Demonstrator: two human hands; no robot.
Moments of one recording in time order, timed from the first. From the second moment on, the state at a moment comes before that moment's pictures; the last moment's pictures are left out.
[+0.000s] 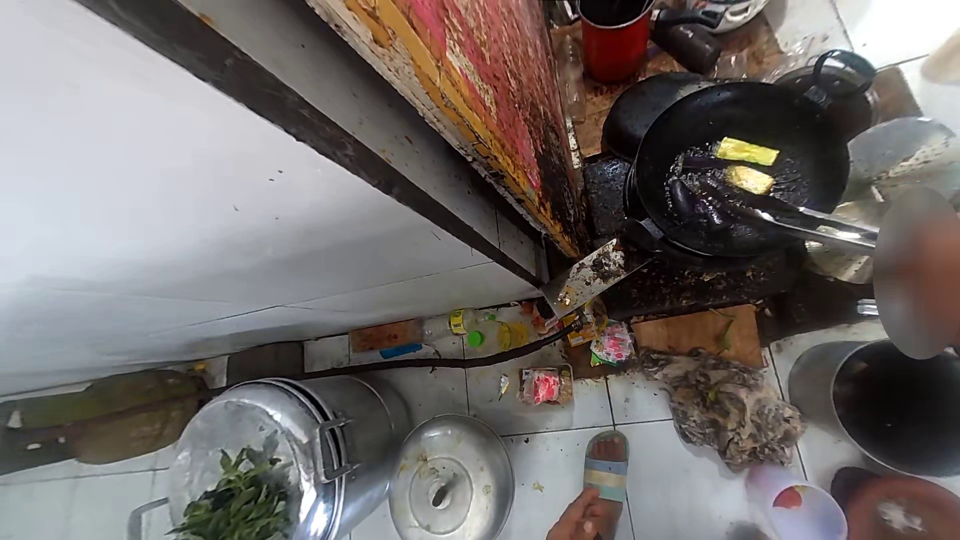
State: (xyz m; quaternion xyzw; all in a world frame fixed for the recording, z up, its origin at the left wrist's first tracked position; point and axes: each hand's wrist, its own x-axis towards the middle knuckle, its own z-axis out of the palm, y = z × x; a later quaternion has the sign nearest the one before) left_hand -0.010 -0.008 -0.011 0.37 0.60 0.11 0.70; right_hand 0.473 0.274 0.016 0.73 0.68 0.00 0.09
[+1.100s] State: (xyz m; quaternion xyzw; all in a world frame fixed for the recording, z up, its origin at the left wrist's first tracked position) left_hand -0.010 -0.008 -0.008 0.35 0.61 0.09 0.70; right_hand 0.418 0.214 0.067 0.82 0.34 -0.43 -0.17
